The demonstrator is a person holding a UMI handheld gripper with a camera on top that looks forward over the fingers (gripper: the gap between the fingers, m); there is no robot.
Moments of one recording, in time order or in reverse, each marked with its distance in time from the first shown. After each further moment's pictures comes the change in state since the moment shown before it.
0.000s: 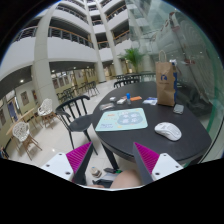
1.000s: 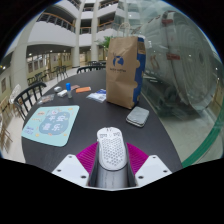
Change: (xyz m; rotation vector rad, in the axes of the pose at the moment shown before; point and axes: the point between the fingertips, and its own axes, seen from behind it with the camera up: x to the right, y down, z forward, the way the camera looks) arm 0.293 -0.034 0.129 -0.146 0.329 -0.072
